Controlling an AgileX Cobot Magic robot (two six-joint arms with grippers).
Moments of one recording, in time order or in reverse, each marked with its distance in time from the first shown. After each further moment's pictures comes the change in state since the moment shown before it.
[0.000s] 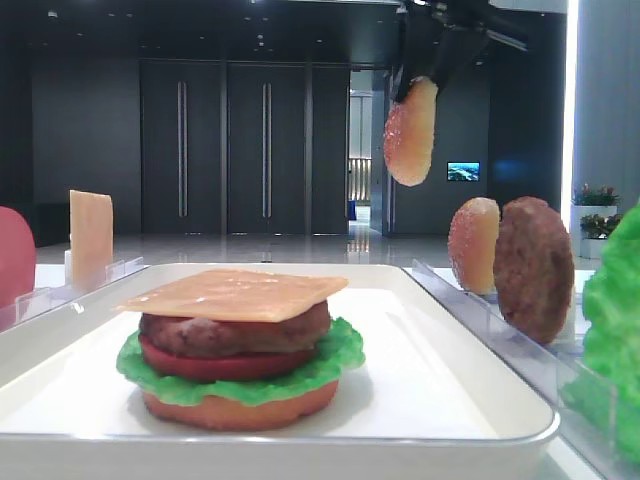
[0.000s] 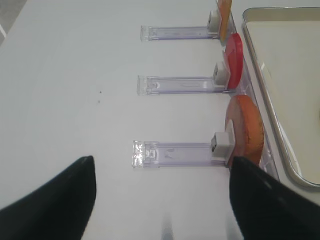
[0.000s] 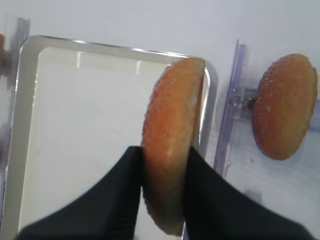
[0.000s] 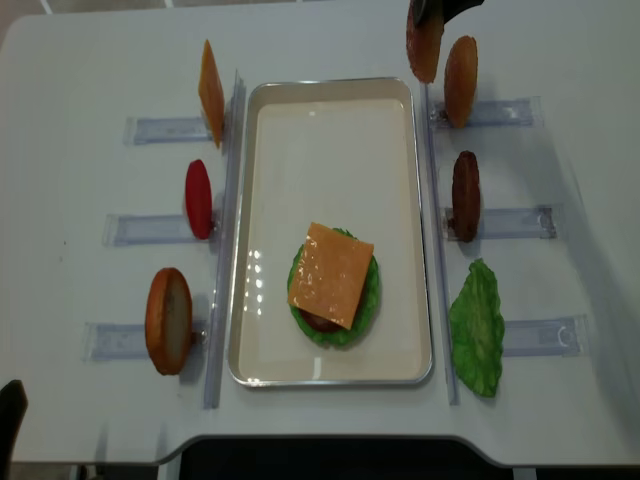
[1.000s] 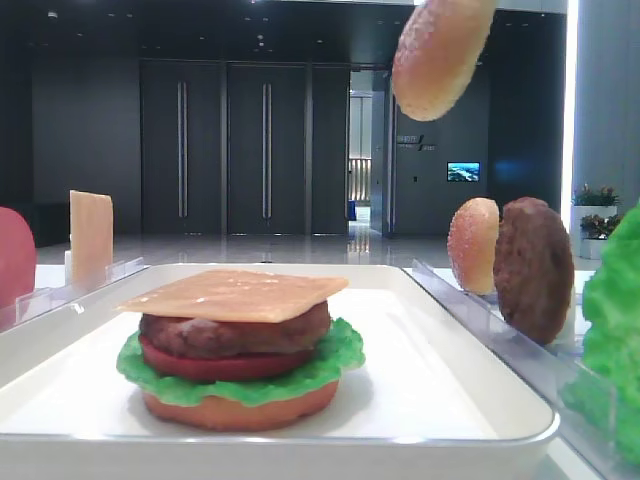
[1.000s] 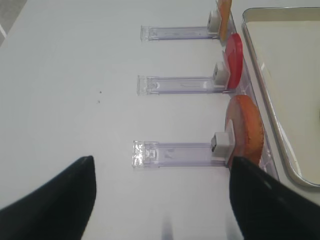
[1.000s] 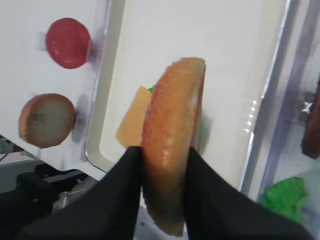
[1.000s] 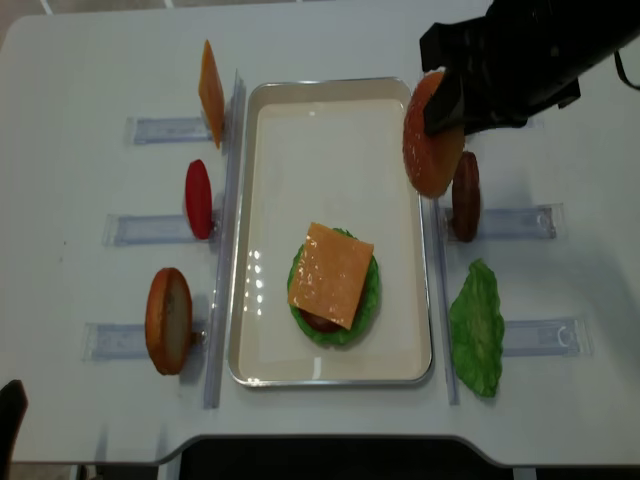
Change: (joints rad) left arm 0.000 0.000 0.000 0.000 0.000 0.000; right arm 0.030 -0.584 0.745 0.330 -0.202 -0.175
